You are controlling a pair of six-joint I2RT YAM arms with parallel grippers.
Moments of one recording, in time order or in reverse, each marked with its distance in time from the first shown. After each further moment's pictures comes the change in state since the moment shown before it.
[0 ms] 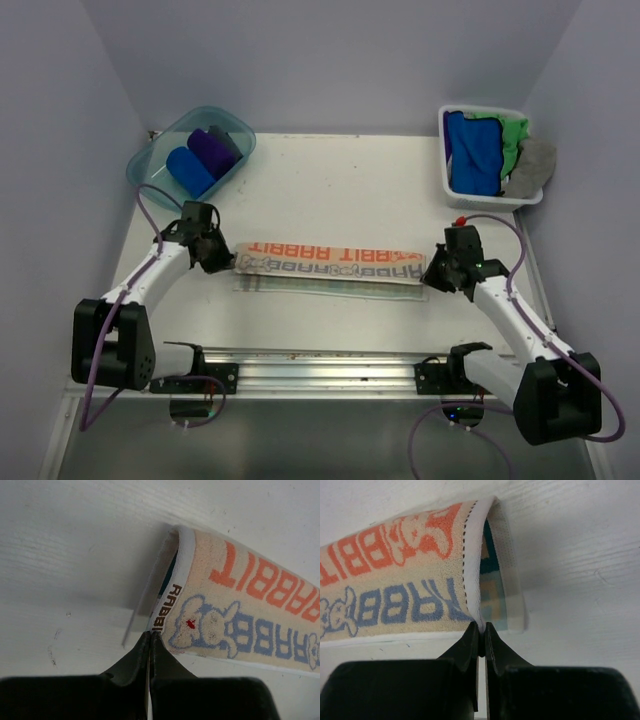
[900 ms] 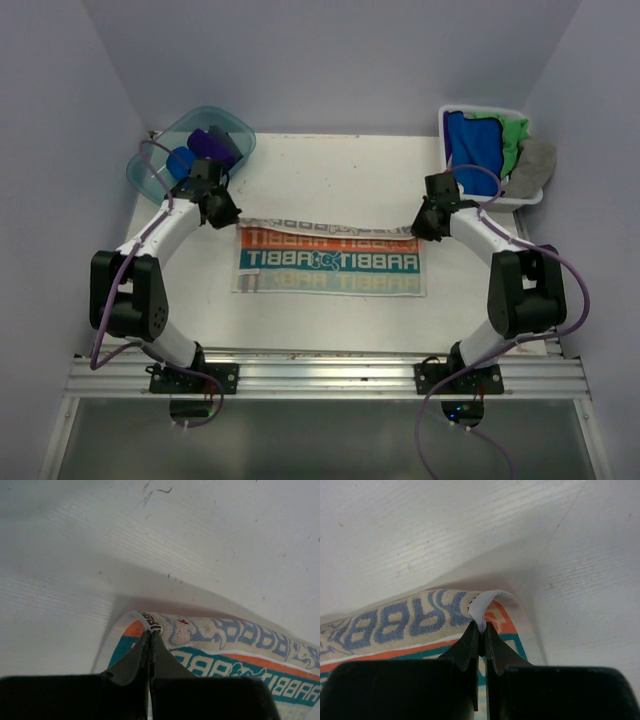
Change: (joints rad) left arm -0.035 0.277 0.356 0.038 -0.101 -0.062; right arm 0.000 0.573 0.420 0.125 0.107 -0.005
